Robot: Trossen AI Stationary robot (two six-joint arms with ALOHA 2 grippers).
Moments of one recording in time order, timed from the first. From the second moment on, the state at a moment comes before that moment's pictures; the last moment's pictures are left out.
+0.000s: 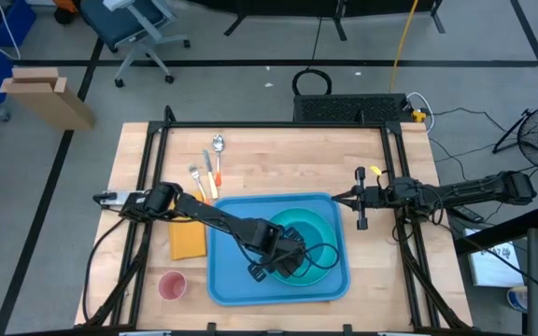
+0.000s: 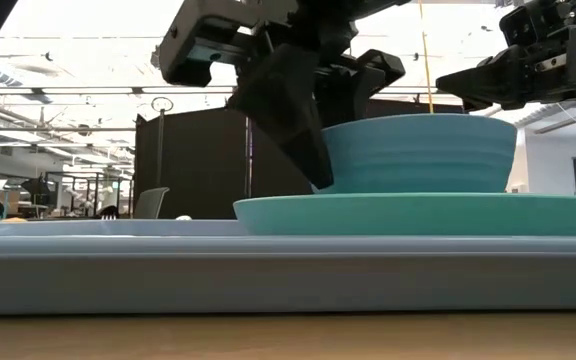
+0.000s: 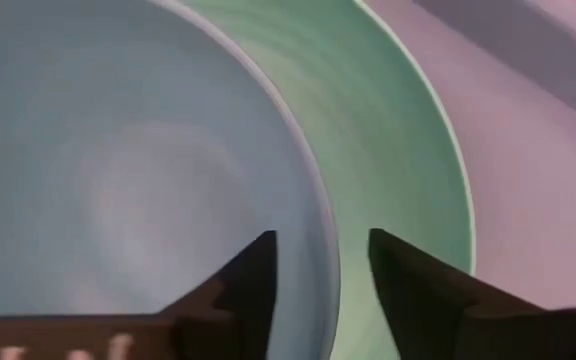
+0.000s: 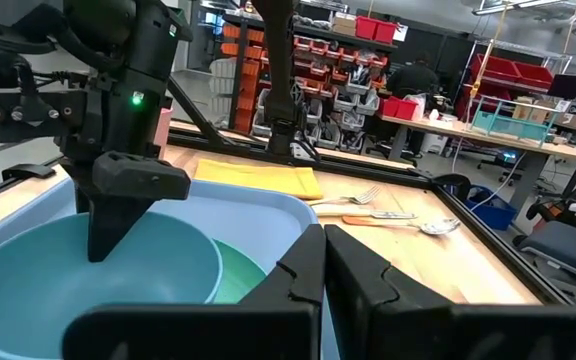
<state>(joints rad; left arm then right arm) -0.30 2.22 1.85 -0.84 0.03 0.57 0.02 0.56 0.06 0.50 0.03 -0.17</state>
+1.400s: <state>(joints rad) 0.31 1.07 0.91 -1.10 -0.02 -0.08 0.02 0.56 0.06 0.49 0.03 -0.14</state>
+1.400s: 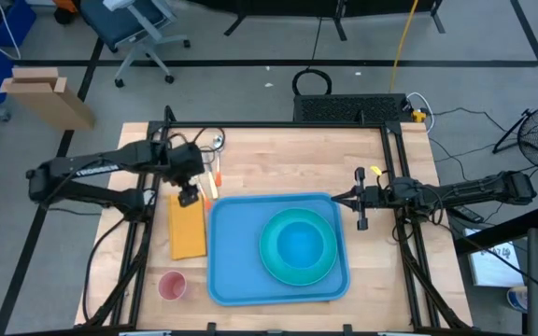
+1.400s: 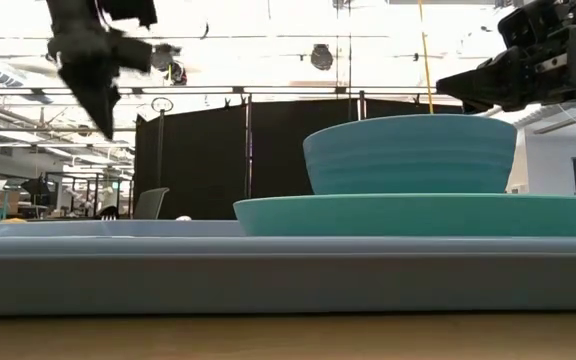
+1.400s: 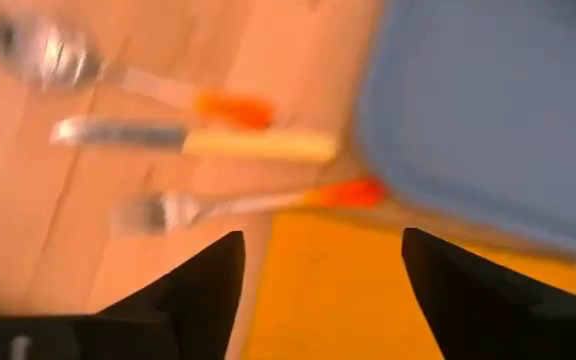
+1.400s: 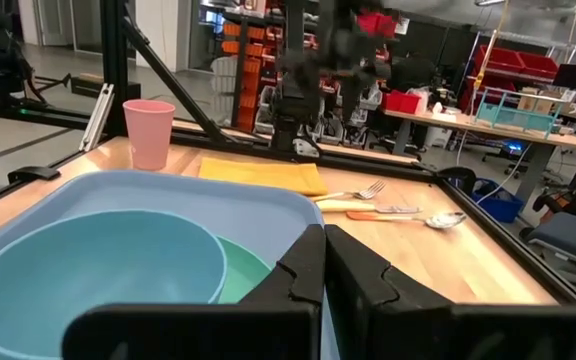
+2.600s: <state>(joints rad) 0.78 1.55 0.84 -1.17 0.19 0.41 0.02 0.56 0.06 0.47 0.02 -0.14</state>
